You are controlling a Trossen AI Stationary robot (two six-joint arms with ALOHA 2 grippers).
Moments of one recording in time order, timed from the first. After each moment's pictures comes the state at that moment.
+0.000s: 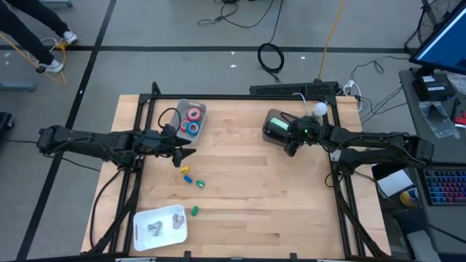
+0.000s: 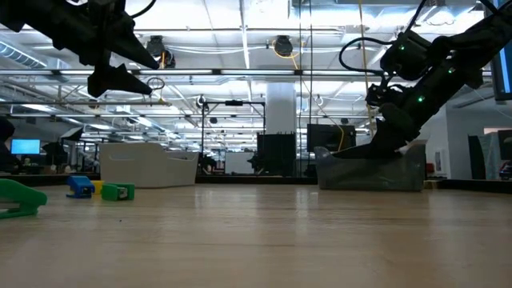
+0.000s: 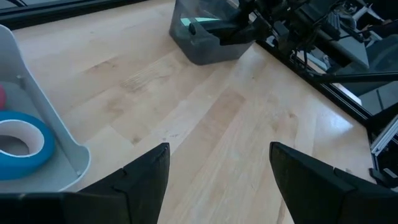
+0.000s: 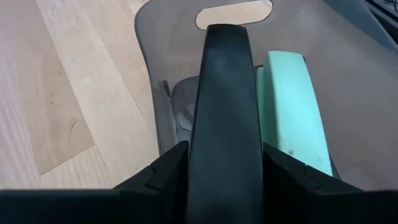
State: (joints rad) left arm -0.02 0.72 0.48 -0.23 -0.23 -0.64; right arm -0.45 1.03 0.36 -0.07 0.05 0.09
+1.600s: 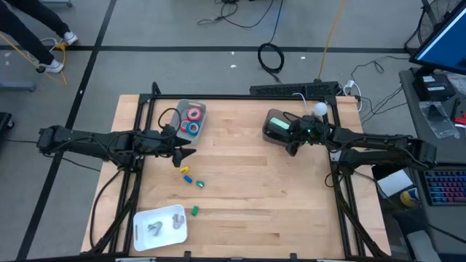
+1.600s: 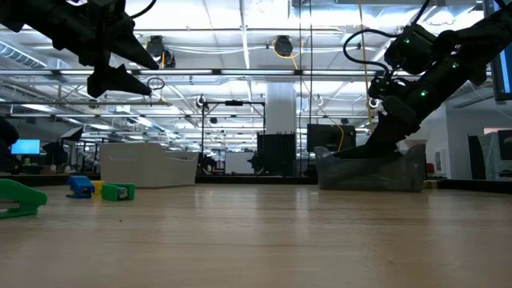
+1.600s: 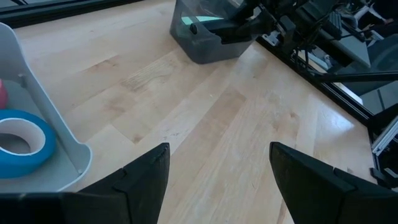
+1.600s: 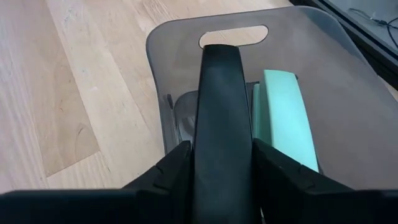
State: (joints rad) left arm -0.02 0.72 0.48 -0.23 -0.23 -0.64; right arm -0.45 0.97 0.36 -0.08 0.05 0.04
